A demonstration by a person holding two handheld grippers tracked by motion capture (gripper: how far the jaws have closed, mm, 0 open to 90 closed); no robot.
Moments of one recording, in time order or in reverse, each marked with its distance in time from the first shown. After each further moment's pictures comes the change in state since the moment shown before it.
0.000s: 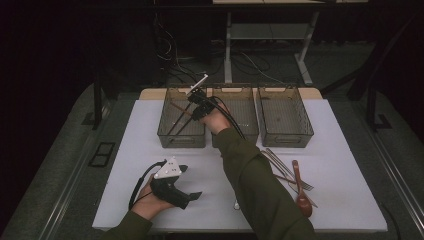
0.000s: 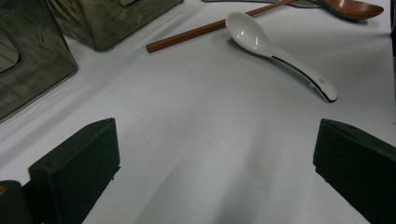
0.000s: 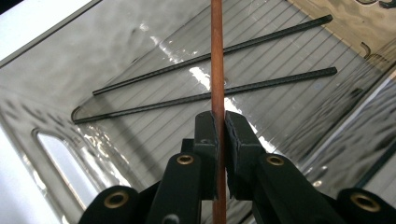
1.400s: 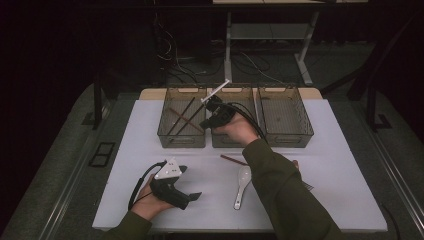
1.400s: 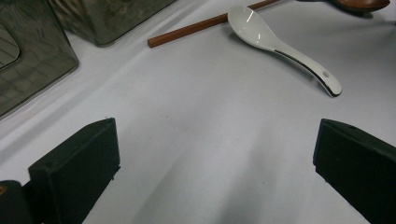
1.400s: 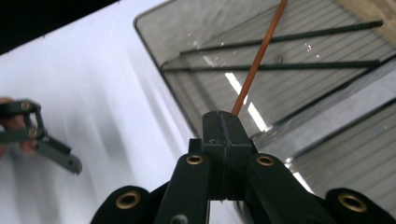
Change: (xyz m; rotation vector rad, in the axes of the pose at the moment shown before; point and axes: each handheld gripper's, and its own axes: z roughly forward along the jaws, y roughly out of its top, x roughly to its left) left arm -0.001 -0.002 0.000 0.014 0.010 -0.006; right arm -0.001 -0.053 -0.063 -0.088 0.207 -0.158
